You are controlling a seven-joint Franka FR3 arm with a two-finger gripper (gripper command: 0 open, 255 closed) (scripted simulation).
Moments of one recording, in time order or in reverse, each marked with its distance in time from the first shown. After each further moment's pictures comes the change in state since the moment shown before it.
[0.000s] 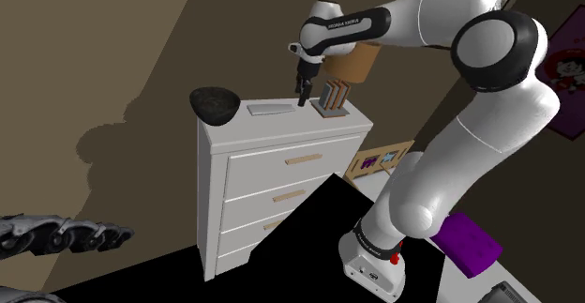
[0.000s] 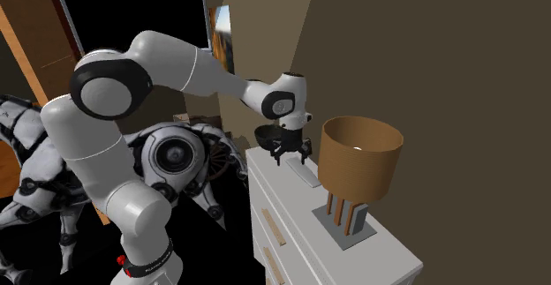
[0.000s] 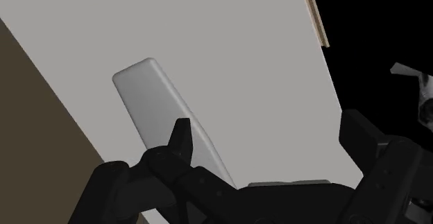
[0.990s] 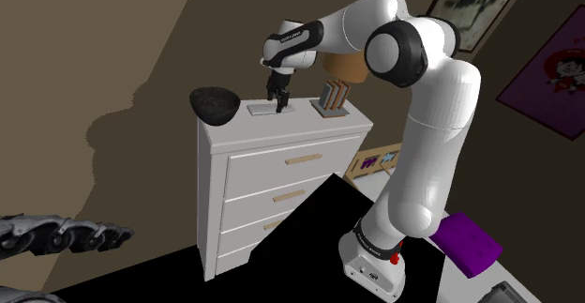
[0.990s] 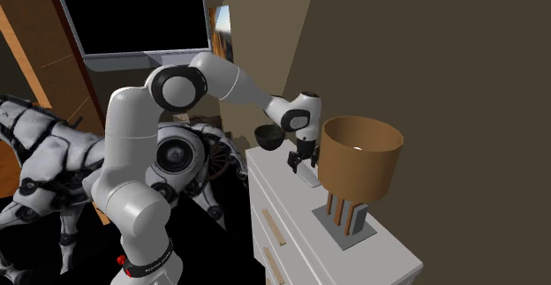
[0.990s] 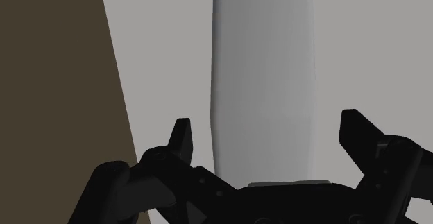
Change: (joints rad) arm -0.033 0.434 0.044 0.265 0.259 0.111 -0.488
